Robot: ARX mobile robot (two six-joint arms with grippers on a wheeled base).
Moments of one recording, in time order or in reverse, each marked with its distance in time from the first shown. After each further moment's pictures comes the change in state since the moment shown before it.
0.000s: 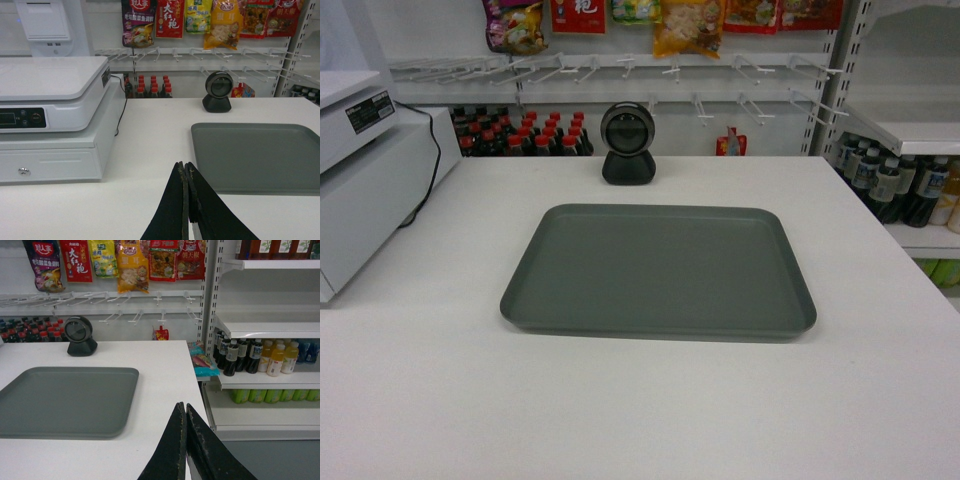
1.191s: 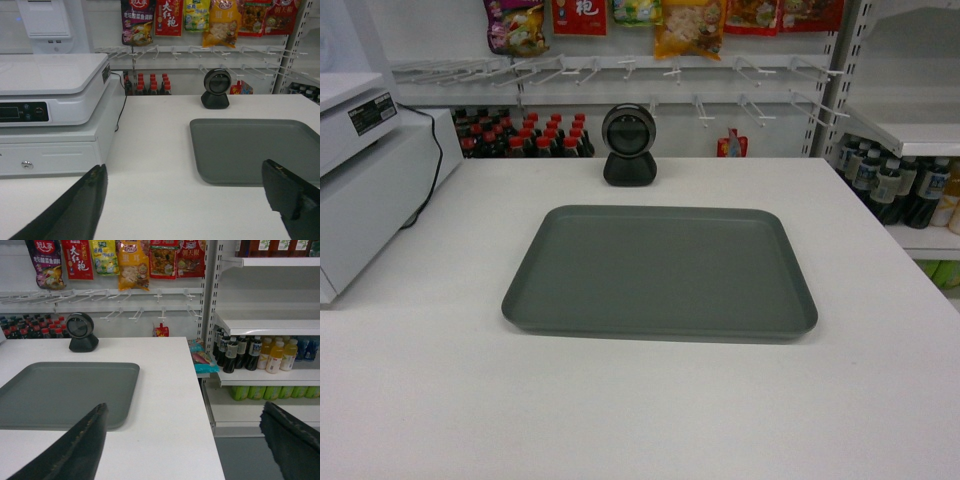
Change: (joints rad) left arm 0.000 -0.230 0.000 -0.243 0.002 0.000; right arm 0.000 -0.243 0.000 -0.252 -0.001 -0.001
